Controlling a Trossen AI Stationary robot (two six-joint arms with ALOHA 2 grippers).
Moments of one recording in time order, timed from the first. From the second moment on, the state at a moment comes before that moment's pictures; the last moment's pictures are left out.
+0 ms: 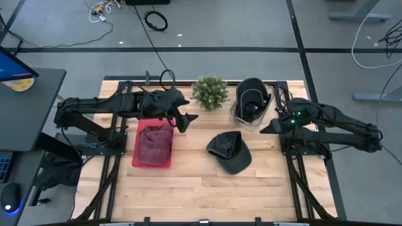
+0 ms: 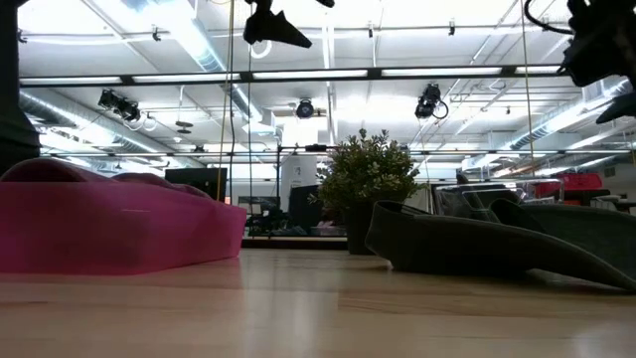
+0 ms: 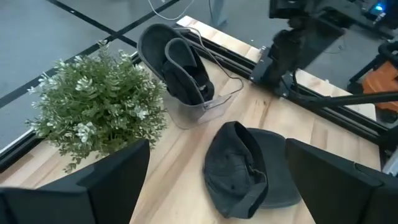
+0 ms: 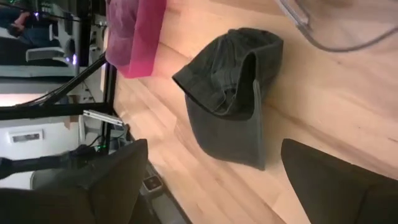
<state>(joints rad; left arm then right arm) -0.01 1.37 1.43 -0.59 -0.32 -0.43 -0.26 0.45 0.67 -0.92 -0.33 1.12</state>
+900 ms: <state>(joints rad) 0.07 1.41 1.43 -0.57 -0.26 -0.15 0.58 0.88 0.96 -1.05 0.18 1.87</state>
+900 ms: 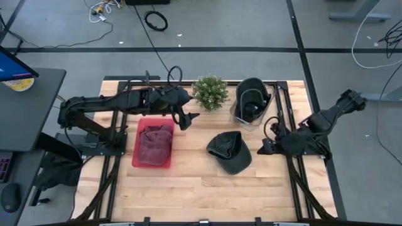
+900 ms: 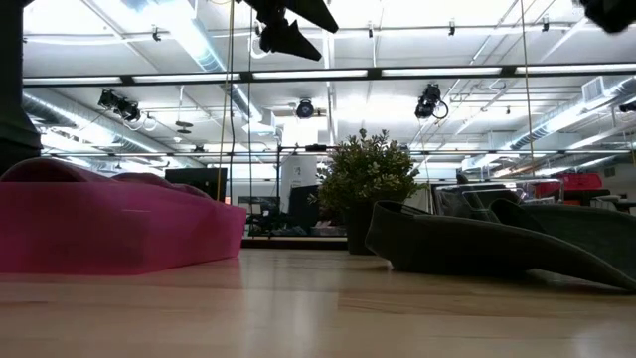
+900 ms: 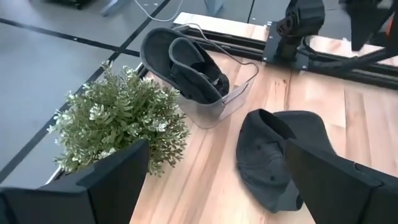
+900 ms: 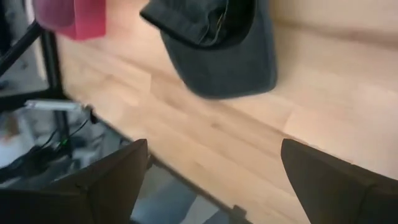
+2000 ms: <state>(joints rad) 0.15 1.41 1.43 -0.57 -0.13 -0.13 0.73 1.41 1.06 -1.22 0.28 2.03</state>
